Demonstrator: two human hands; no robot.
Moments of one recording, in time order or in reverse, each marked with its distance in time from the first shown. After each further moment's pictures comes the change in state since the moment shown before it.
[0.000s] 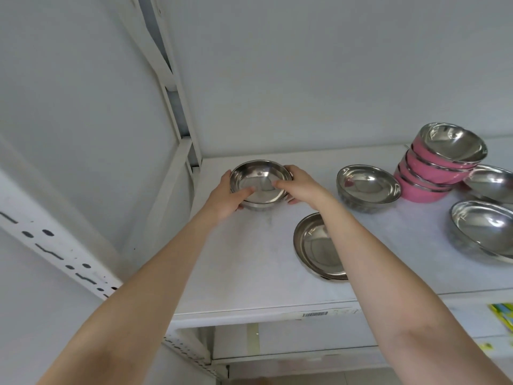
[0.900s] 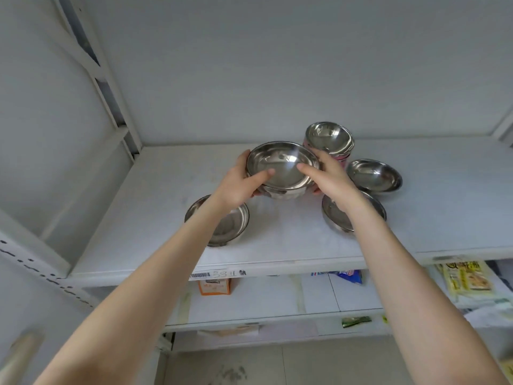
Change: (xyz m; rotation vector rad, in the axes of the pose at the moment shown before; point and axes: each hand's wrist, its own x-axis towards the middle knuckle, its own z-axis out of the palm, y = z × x) left_hand -0.099 0.155 0.206 -0.140 -0.074 0.174; right_hand -0.164 0.068 -0.234 0.179 0.209 -0.136
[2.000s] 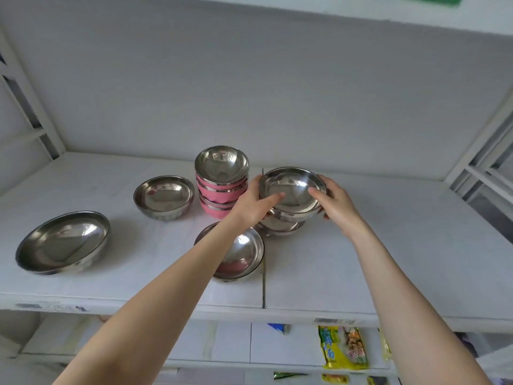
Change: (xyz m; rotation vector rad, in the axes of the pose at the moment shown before) left_hand 0.115 0.045 0.287 -0.020 0.047 -0.090; right_hand 0.084 0.111 -0.272 -0.042 0.001 -0.049
